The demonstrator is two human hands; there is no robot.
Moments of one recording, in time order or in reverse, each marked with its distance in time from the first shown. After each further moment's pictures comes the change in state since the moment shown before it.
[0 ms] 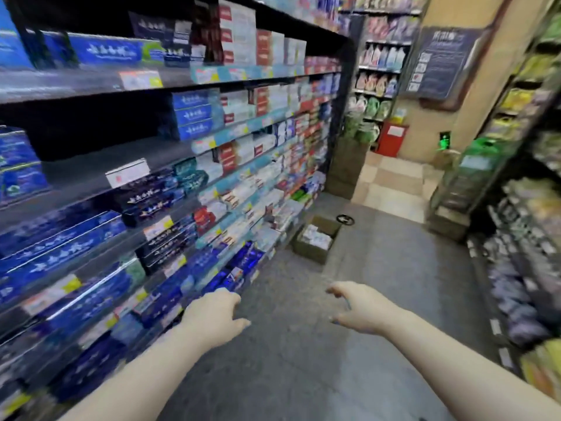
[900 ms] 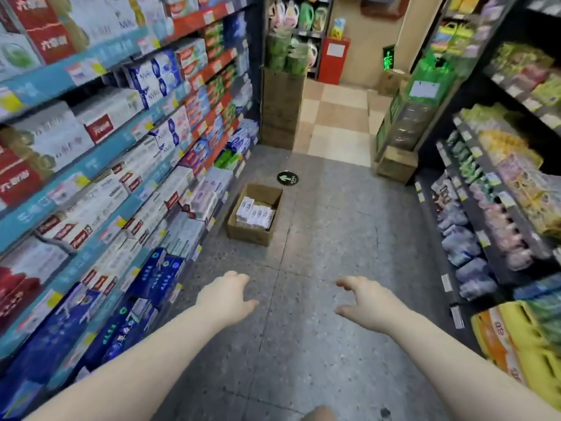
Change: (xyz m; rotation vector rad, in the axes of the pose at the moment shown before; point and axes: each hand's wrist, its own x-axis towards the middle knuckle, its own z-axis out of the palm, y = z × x) left_hand 0.444 0.233 0.001 -0.011 -0.212 0.191; right_hand 0.258 0.322 -0.072 0.198 -0.101 0.404
